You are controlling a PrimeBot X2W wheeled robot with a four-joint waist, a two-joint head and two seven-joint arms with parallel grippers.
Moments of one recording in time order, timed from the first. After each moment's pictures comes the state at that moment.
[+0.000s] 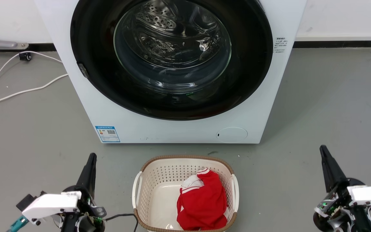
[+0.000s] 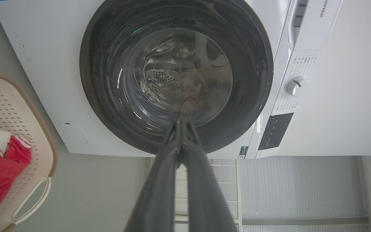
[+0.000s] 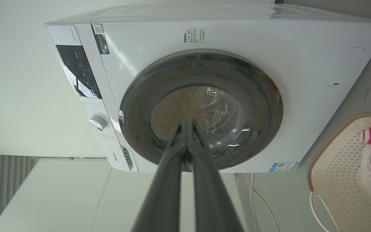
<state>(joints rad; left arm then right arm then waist) -0.11 0.05 0.11 0.25 -1.61 -0.13 0.11 -0.10 -0.05 -0.11 0.25 1.61 0.13 0.11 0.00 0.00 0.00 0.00</state>
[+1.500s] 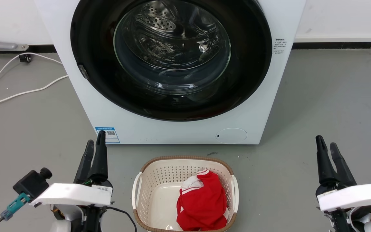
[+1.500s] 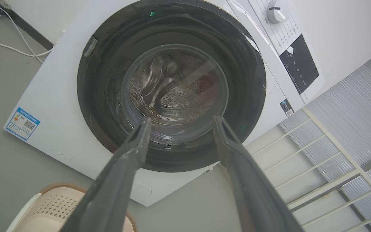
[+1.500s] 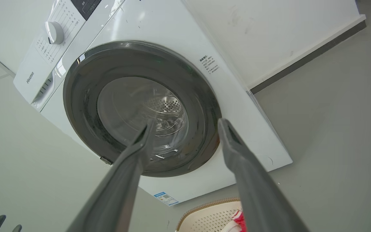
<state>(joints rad) -0.09 0.05 0.02 0.07 -0.92 -0.13 -0.07 -0.04 -0.05 -0.06 0.07 0.75 0.13 -0.06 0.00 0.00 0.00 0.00</state>
